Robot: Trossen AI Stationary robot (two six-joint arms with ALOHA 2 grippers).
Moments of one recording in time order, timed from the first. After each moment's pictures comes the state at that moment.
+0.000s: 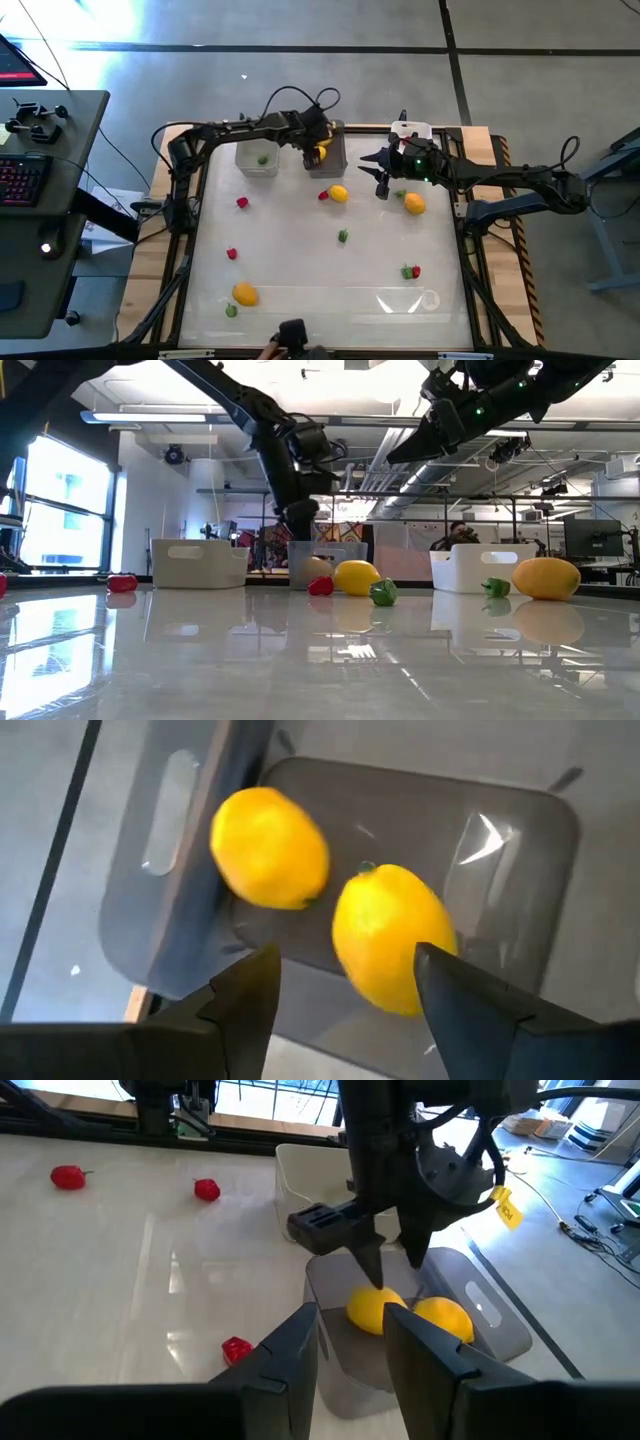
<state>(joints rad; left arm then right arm) 0.51 2.02 1.57 -0.63 -0.17 0.30 -0.32 1.14 0.69 0.09 0.00 -0.24</state>
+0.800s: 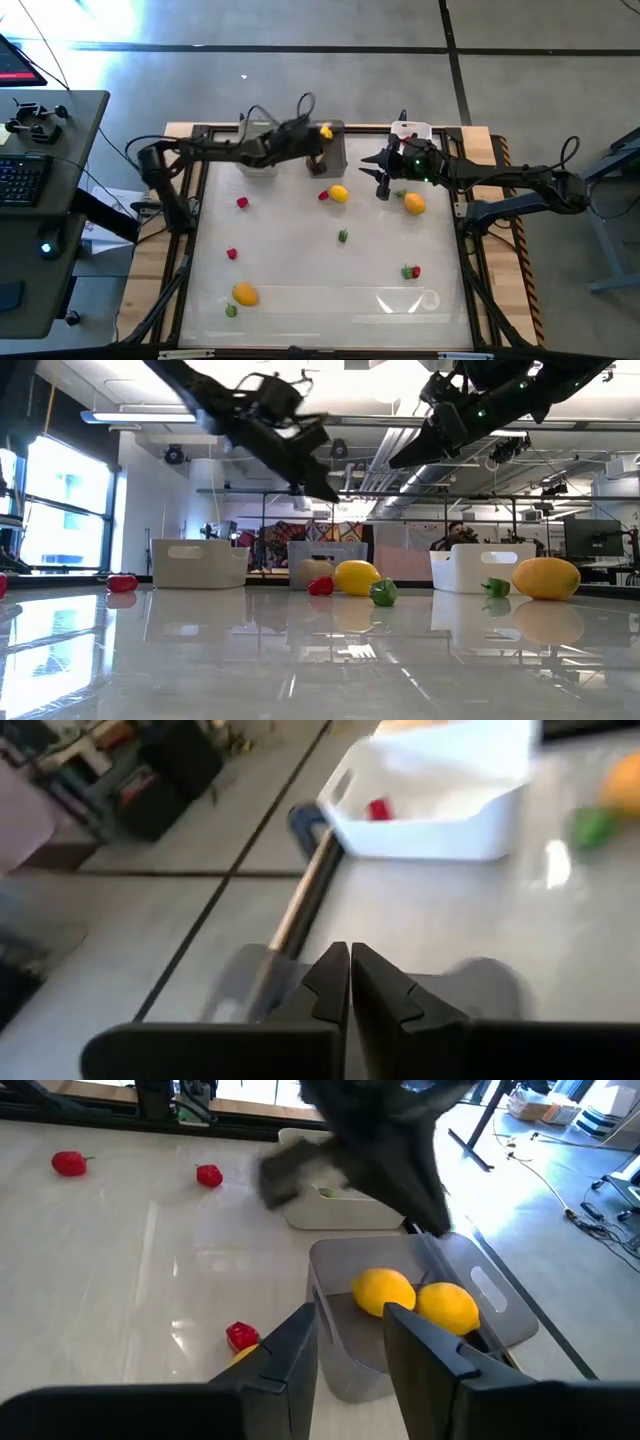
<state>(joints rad) 0.40 1.74 1.09 0.25 -0.14 0.37 -0.32 1.14 0.69 0.06 0.00 -0.24</state>
